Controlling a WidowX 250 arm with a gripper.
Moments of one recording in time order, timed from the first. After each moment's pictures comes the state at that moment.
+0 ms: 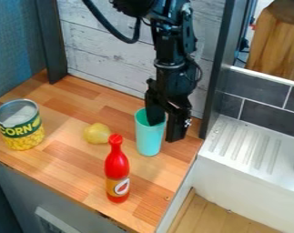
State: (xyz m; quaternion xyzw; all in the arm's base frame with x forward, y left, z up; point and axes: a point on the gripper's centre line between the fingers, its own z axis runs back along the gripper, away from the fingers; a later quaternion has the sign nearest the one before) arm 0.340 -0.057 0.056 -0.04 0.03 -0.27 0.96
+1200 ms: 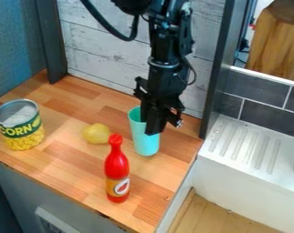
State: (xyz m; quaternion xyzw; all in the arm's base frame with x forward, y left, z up) arm 0.328 -0.045 0.064 0.00 0.05 -0.22 0.97
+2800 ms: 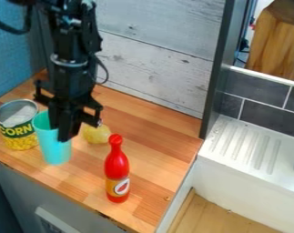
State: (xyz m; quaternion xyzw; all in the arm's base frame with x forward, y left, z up) arm 0.239 0.048 0.074 0.03 0.09 0.01 1.00
